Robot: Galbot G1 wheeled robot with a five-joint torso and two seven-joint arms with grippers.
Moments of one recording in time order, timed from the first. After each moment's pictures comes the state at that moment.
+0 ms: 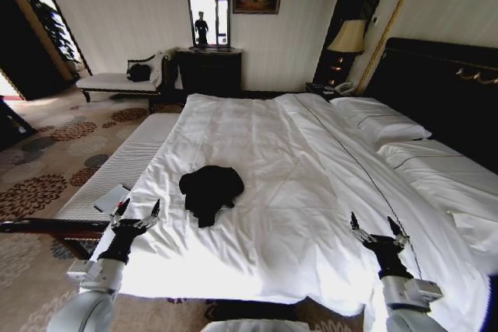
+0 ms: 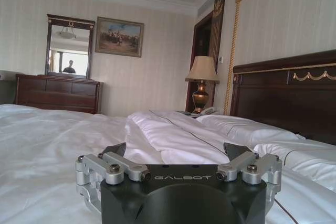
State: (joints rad) left arm 1.80 -1.14 -0.82 -2.23 -0.52 -0.10 0.01; right arm -1.86 1.33 0.91 2.16 0.34 0.17 0.07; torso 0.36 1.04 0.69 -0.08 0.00
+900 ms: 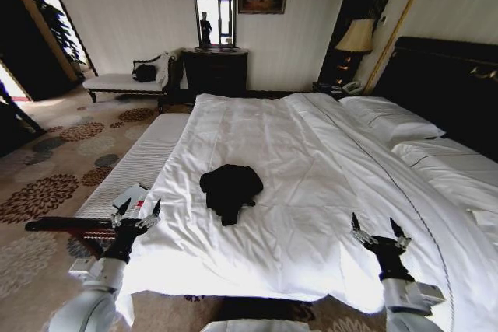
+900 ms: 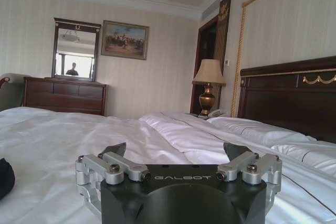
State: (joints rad) left arm 1.81 -1.15 -0.82 -2.23 -0.52 -0.10 0.01; right arm -1.88 1.36 0.91 2.17 0.32 0.19 0.07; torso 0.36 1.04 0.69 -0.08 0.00
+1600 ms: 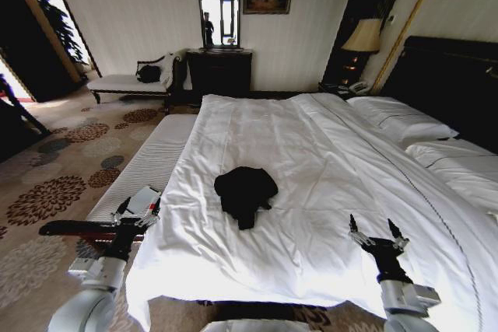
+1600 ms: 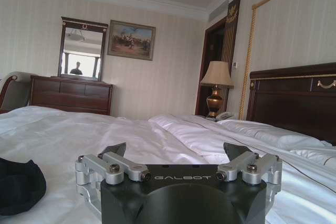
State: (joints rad) left arm 1.80 -1.14 -0.82 -2.23 -0.52 -0.10 0.01; right arm -1.88 1.37 0.90 2.17 0.30 0.20 0.06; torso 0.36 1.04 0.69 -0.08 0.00
